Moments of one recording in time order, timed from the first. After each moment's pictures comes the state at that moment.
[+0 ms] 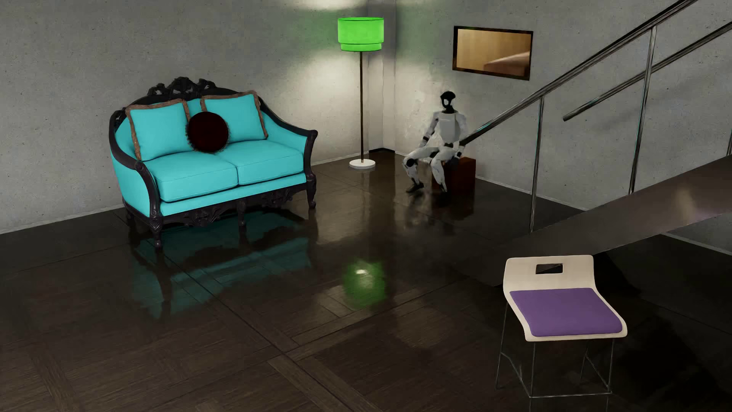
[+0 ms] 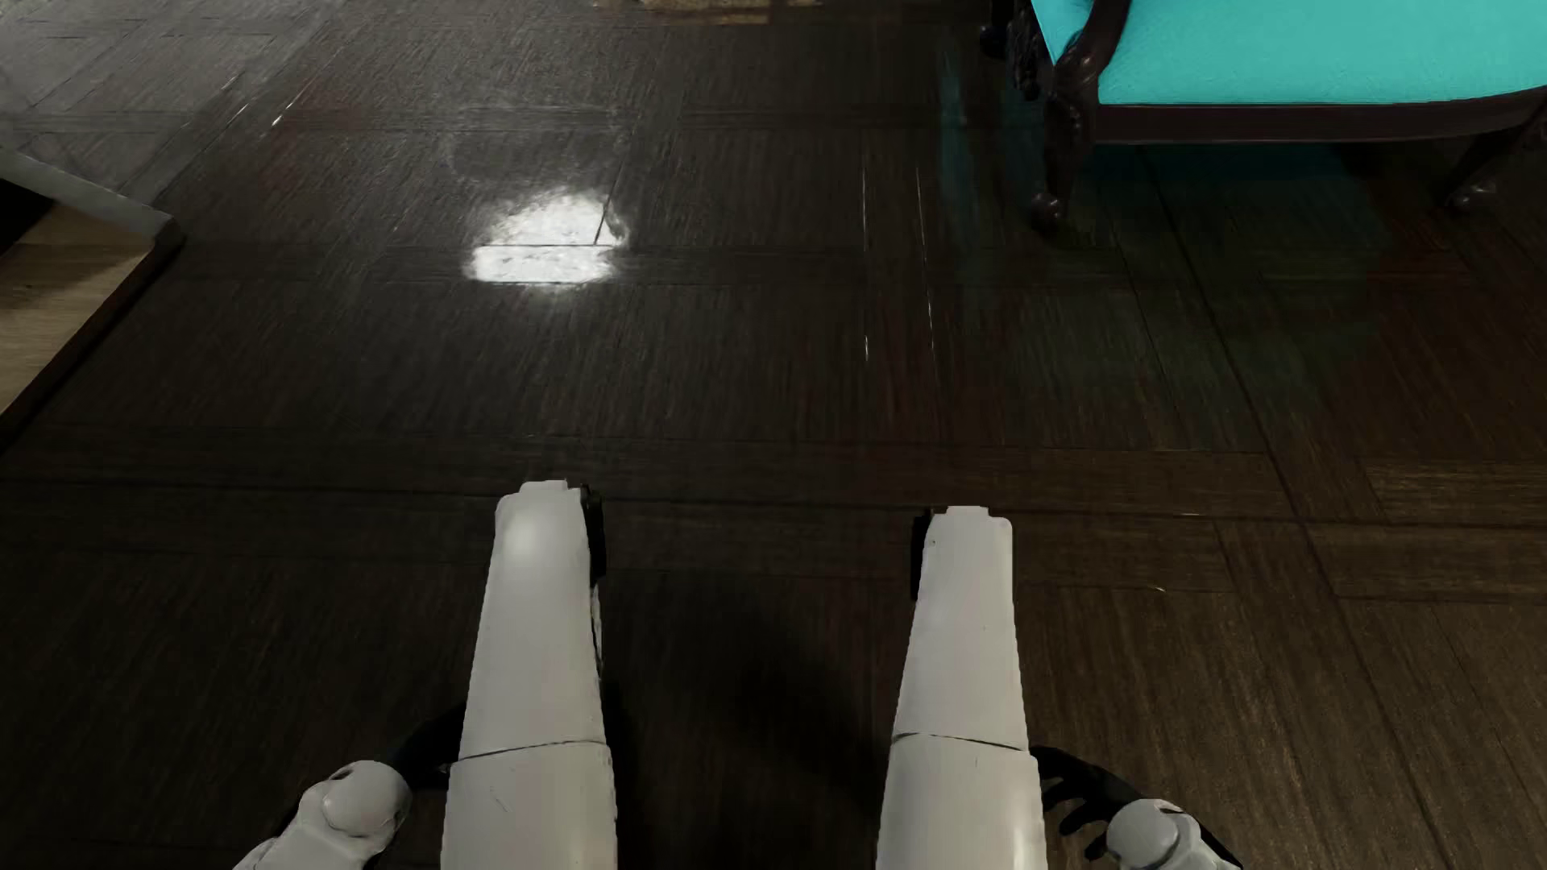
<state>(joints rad) -1.07 -0.96 0.00 0.16 -0.17 0.01 -0.15 0.19 0.59 1.96 1.99 -0.19 -0.19 -0.23 -0.38 0.40 -0.43 -0.17 0.13 -0.32 0.40 0.98 1.07 0.12 -0.18 -0.11 -0.04 -0.13 0.11</state>
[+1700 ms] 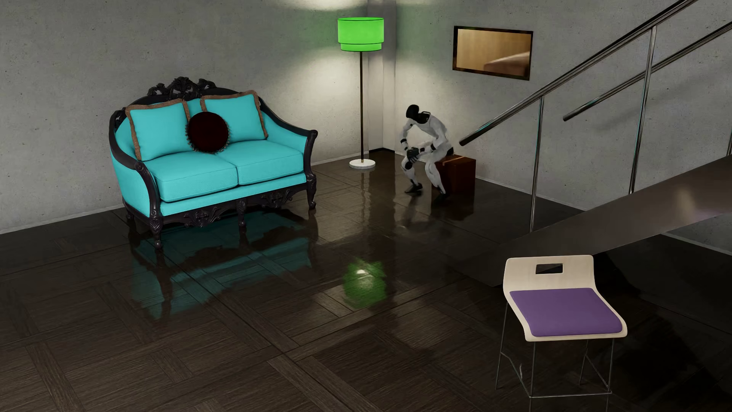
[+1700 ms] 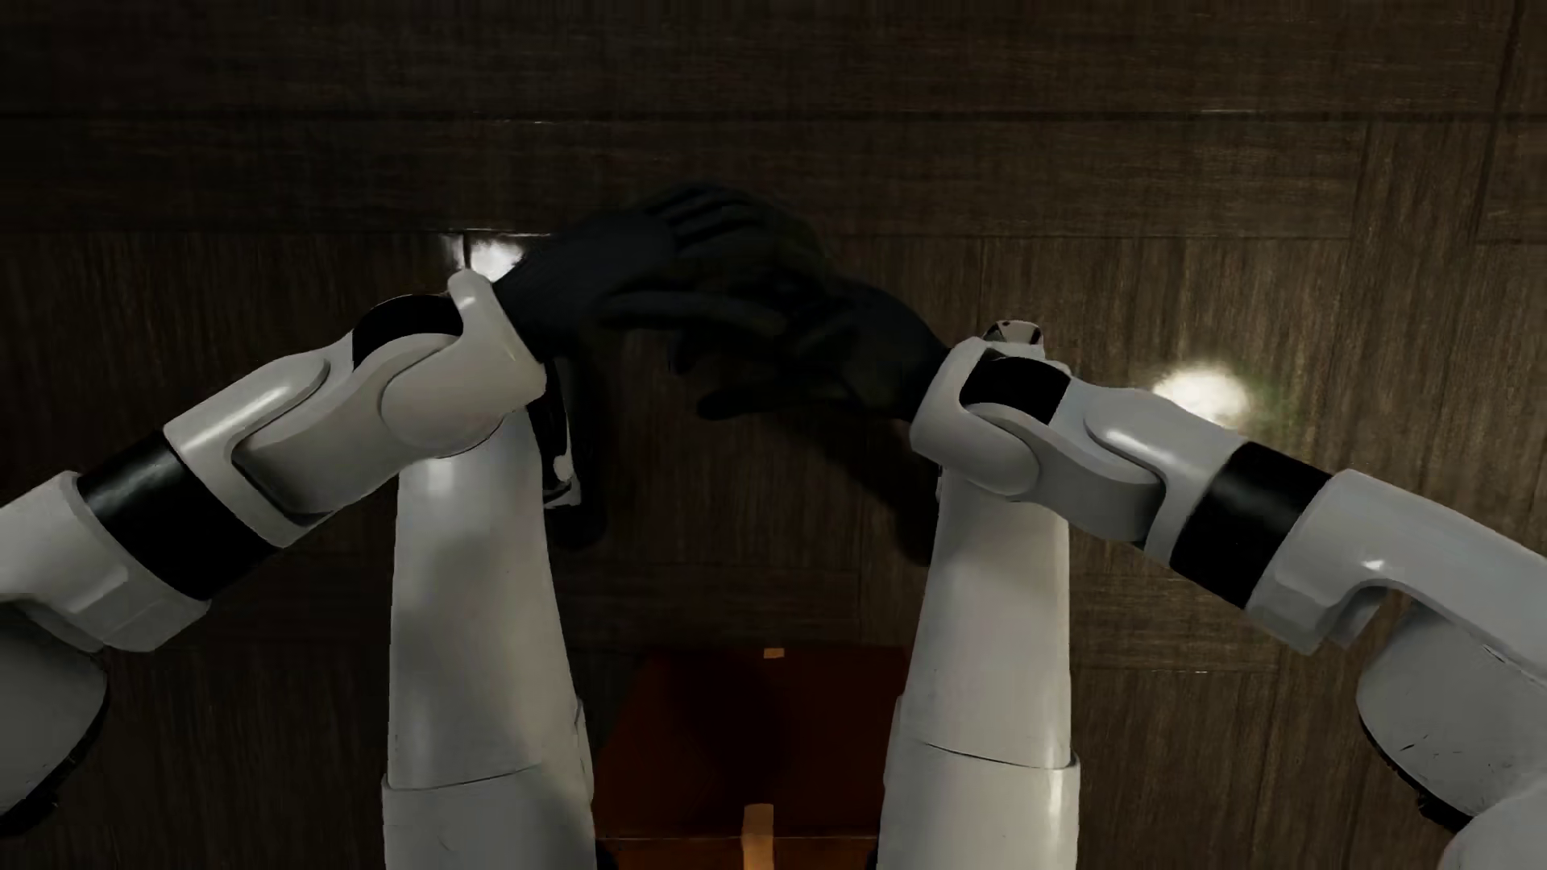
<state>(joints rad) -1.33 -1.26 0.00 0.12 -0.13 -0.01 -0.13 0.20 0.85 1.68 1.71 -0.97 -1.04 -0.33 -0.45 0.84 -0.86 -0.20 0.13 -0.86 1.14 0.04 0.15 0.11 -0.28 -0.35 -0.28 0.08 -0.28</state>
